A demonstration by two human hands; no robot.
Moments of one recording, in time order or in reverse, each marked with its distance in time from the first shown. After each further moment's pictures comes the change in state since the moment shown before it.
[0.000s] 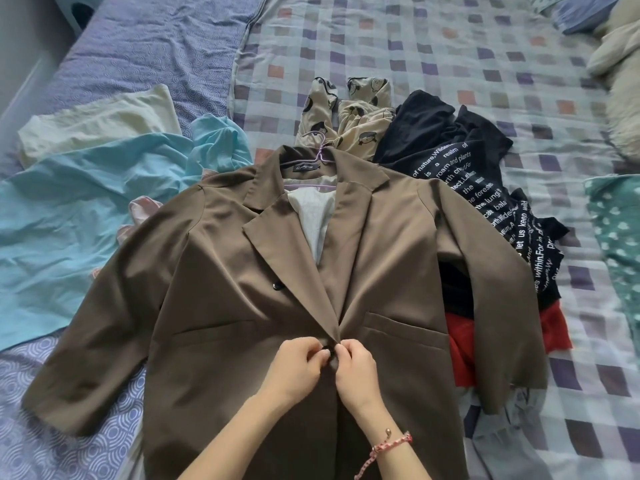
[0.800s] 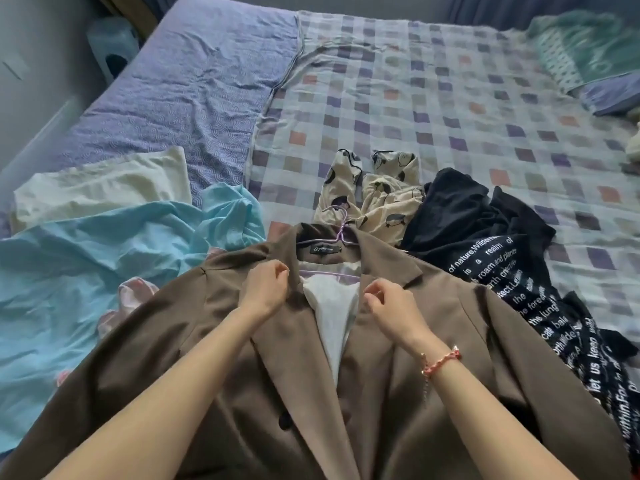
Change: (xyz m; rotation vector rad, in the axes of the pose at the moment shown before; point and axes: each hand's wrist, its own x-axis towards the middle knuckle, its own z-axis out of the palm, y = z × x) left_hand 0.231 0.024 -0.168 0.073 0.425 -0.080; right_hand 0.203 -0.173 -0.056 -0.381 -0.005 -0.344
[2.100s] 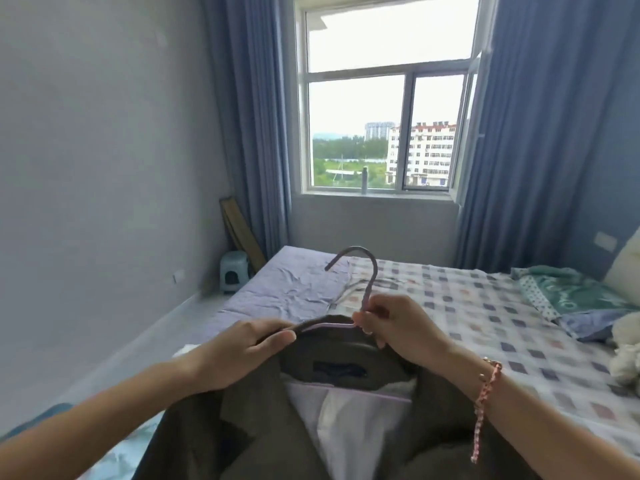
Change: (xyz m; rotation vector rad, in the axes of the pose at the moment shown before) left_hand -0.276 0.154 -0.331 0.071 0.094 0.690; right_hand -0.236 -0.233 -0.260 0.066 0.093 -0.770
